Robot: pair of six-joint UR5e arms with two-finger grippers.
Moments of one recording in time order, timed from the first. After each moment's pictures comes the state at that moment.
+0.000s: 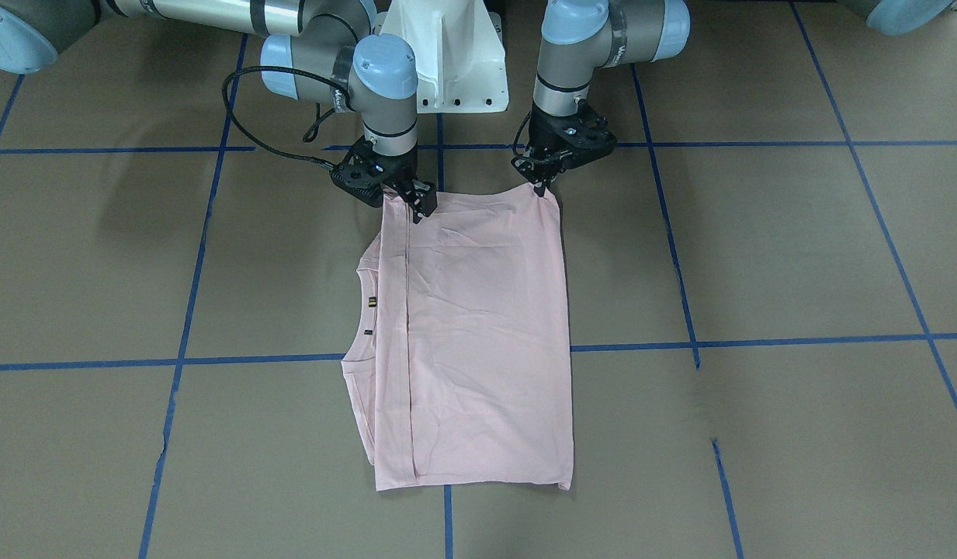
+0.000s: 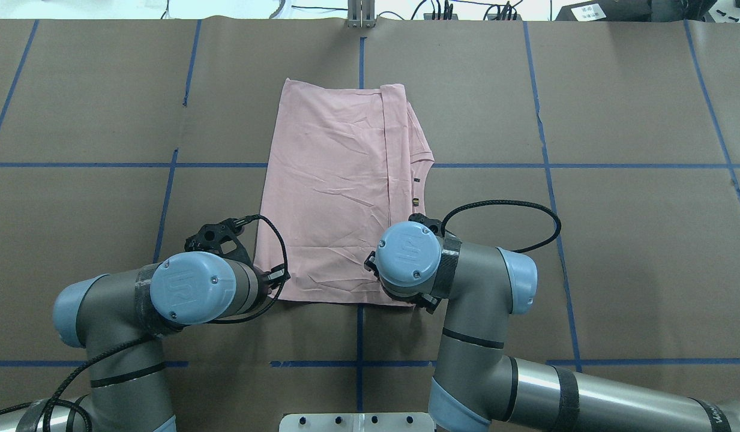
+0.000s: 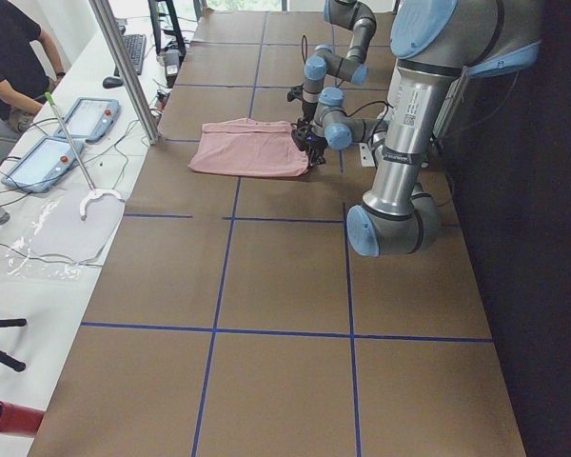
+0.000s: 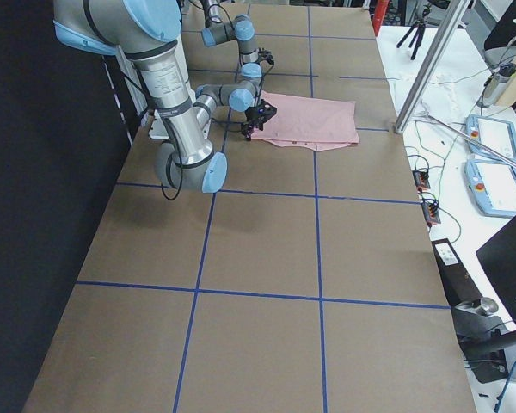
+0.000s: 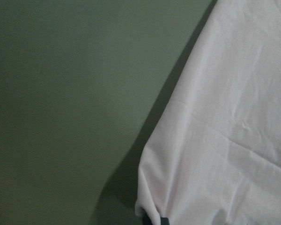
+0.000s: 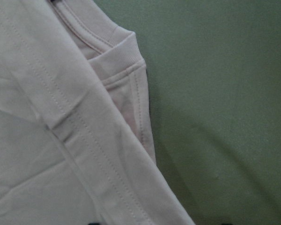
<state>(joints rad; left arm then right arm) -0.33 -1.96 -1.91 -1.67 -1.61 -1.82 0.34 -0.94 1.65 -1.57 1.74 1.94</state>
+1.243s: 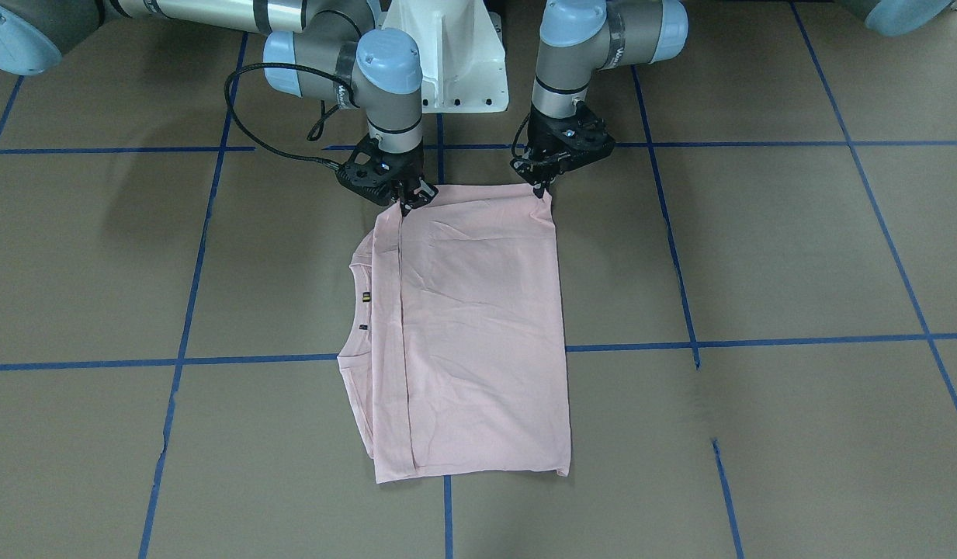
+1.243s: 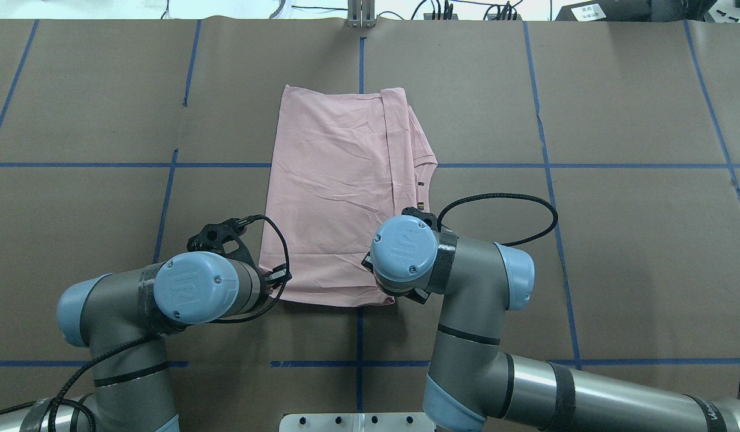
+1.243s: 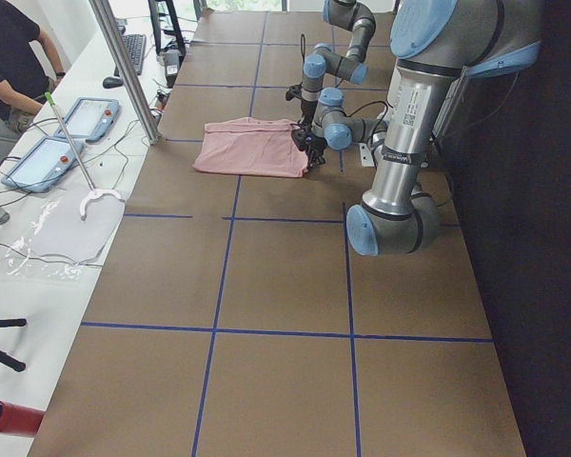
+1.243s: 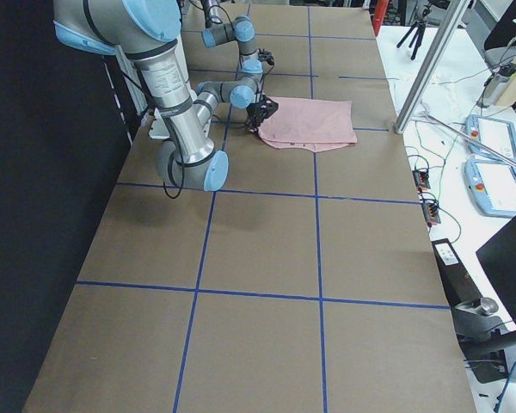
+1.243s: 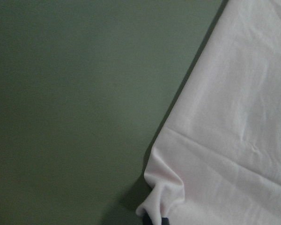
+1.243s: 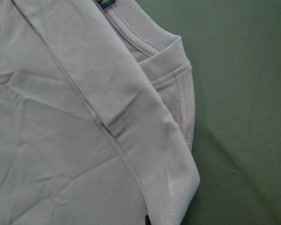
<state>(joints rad) -0.33 -1.97 -1.91 -1.67 -1.61 -1.81 0.34 -0.92 1.66 -1.57 1.74 1.92</state>
